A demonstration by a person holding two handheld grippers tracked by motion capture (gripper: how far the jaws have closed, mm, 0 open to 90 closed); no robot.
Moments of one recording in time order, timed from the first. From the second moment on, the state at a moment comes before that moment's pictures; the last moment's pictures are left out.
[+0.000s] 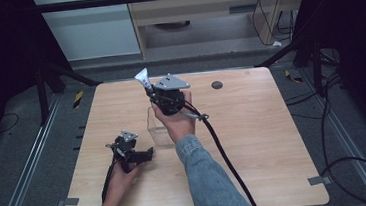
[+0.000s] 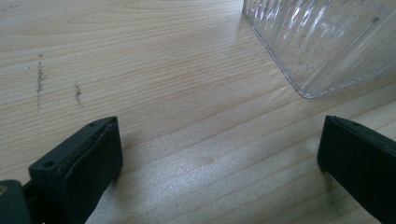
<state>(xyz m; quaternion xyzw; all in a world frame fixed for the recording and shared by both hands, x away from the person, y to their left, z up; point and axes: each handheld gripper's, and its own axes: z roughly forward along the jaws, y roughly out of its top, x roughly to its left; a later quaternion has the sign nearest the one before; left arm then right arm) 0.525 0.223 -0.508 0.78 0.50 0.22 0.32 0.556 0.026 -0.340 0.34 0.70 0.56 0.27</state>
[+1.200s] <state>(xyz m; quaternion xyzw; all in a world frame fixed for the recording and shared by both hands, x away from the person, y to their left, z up) 0.525 0.223 -0.509 0.78 0.50 0.22 0.32 0.563 0.029 -0.391 0.36 0.74 0.51 0.26</state>
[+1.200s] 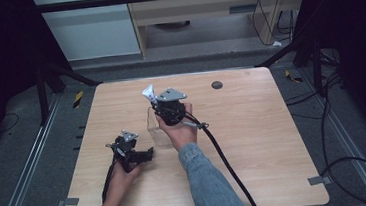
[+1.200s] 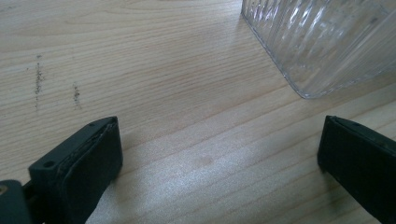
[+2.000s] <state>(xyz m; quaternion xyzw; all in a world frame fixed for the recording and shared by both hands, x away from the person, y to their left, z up) 0.525 0.223 -0.508 0.78 0.50 0.22 0.32 0.566 0.025 -0.409 0.38 0.75 0.49 0.25</state>
